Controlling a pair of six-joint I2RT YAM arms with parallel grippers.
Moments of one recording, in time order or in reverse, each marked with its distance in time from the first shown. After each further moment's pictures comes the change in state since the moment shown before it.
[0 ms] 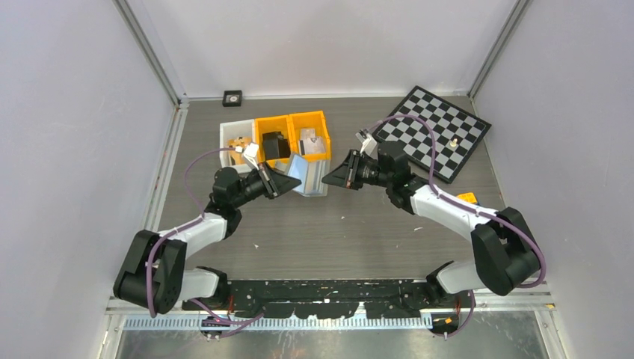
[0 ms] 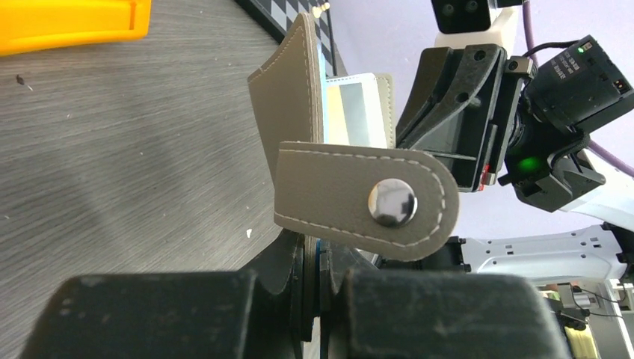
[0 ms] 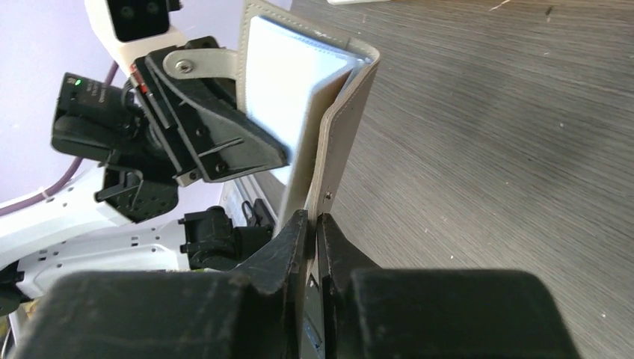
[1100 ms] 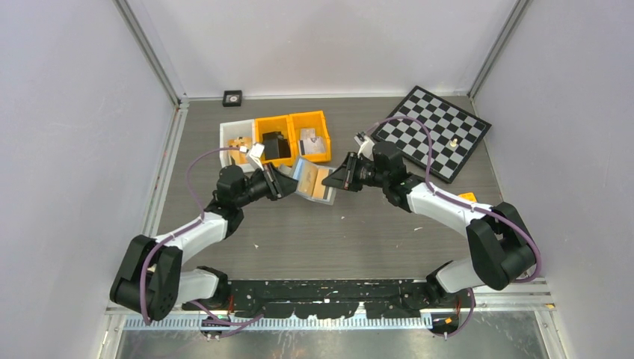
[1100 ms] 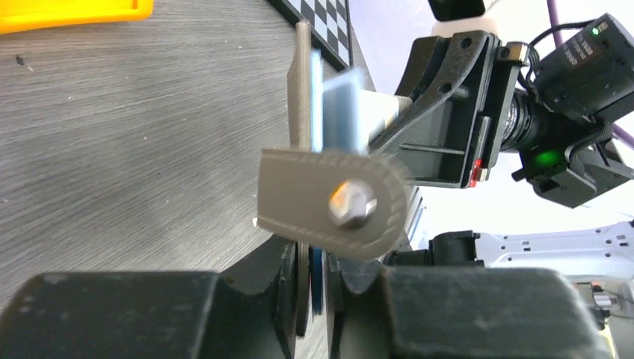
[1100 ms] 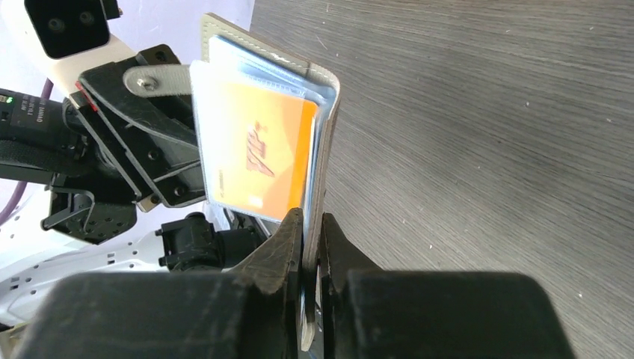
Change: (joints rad) left arm -0.050 -0.041 0.040 -0.169 -0.059 0.082; right arm 0.003 0.045 0.019 -0.078 0.046 -0.016
